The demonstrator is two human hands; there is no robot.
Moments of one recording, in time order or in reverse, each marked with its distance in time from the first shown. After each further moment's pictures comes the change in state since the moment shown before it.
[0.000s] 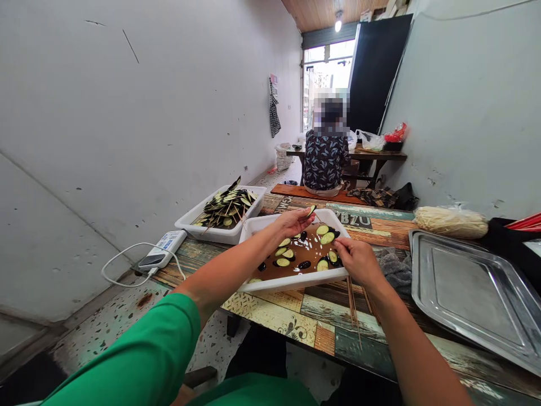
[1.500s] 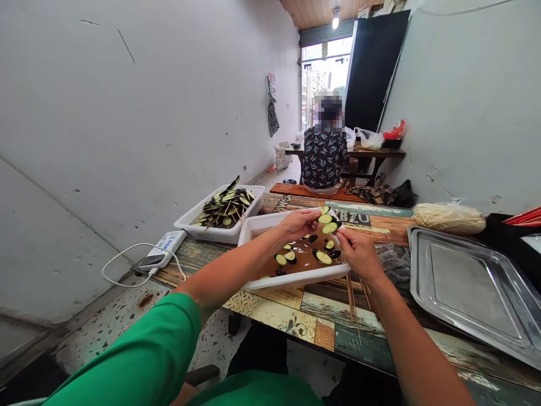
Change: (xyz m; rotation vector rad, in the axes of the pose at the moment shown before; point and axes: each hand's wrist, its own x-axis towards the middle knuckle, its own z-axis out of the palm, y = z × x) left_hand -0.010 -0.017 0.010 0.099 -0.298 0.082; right_hand 0.004 0.006 0.003 0.048 0.146 -0.060
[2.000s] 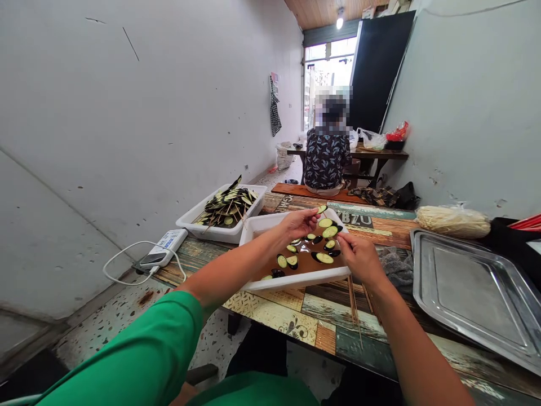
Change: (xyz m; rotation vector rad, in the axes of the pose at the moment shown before) left_hand 0.001 0.013 0.004 -0.203 0.181 -0.129; right_hand -0.002 -0.005 -0.002 0.005 -0.063 0.014
